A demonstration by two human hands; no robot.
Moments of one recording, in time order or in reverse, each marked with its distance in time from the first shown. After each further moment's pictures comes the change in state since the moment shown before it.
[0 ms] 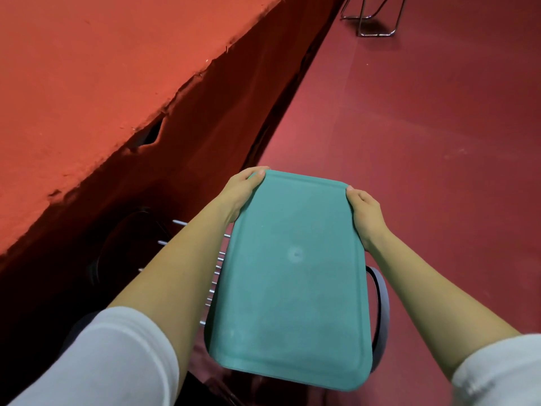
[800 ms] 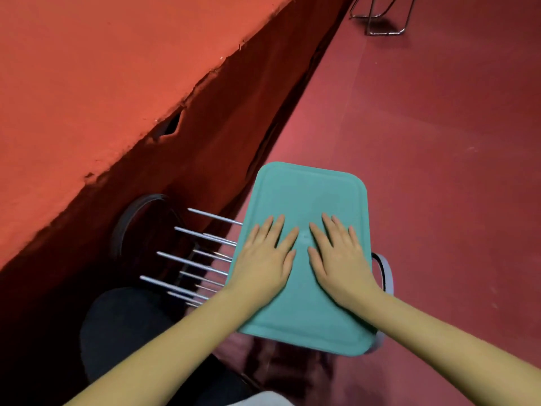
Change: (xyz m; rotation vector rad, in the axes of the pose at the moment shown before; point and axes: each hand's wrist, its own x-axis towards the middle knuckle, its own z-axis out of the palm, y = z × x) left_hand -0.147 -0.079 0.026 1.432 0.107 0.624; right_hand -0.129 0.041 0.021 -1.243 -0.142 -0.680
